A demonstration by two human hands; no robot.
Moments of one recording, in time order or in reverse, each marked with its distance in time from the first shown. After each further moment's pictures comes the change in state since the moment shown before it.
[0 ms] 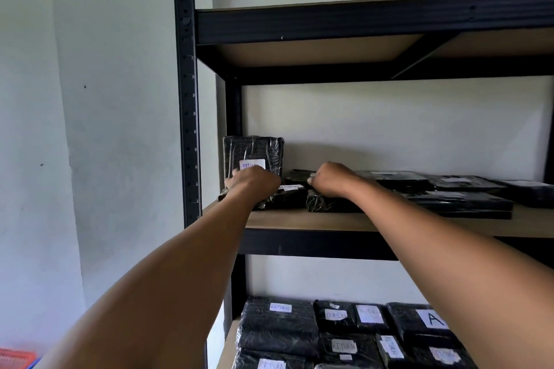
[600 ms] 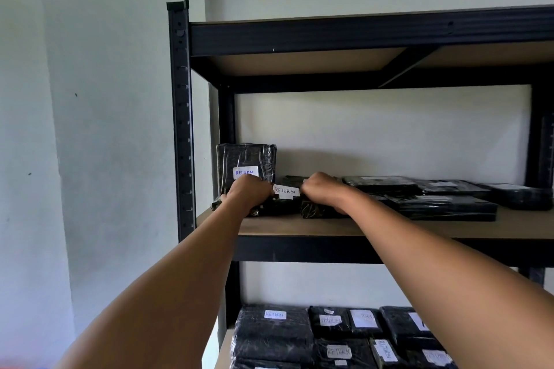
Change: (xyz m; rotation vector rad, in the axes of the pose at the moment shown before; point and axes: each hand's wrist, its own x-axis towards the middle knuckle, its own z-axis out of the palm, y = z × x) left_hand 0.039 -0.010 0.022 -0.393 -0.131 0.021; right_hand -0.025 -0.010 0.000 0.336 -0.047 0.040
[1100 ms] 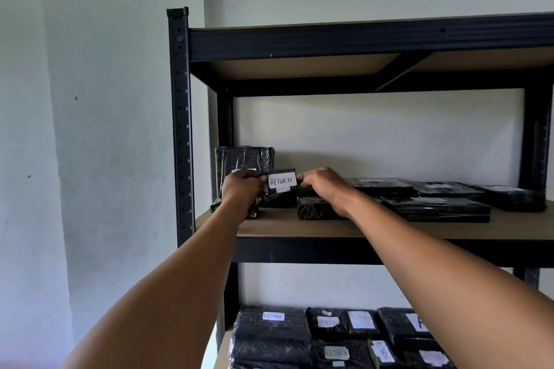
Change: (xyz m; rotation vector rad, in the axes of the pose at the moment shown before) left_hand -0.024 -0.002 -0.004 -0.643 0.146 0.054; right_hand -0.005 0.005 -0.008 0.416 0.041 -0.110
